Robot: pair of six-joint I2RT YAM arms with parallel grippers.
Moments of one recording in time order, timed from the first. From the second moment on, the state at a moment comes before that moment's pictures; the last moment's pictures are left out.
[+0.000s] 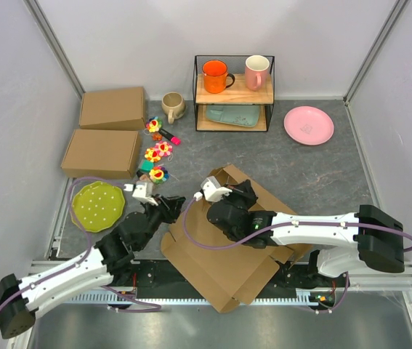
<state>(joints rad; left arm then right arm) -0.94 0.54 0.18 0.21 -0.44 -0.61 1.28 1.39 0.83 -0.09 1.24 -0.39</state>
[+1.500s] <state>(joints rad) -0.82 1.56 0.22 1.23 -0.04 -0.64 1.36 1.44 0.82 -0.27 1.33 -0.34</state>
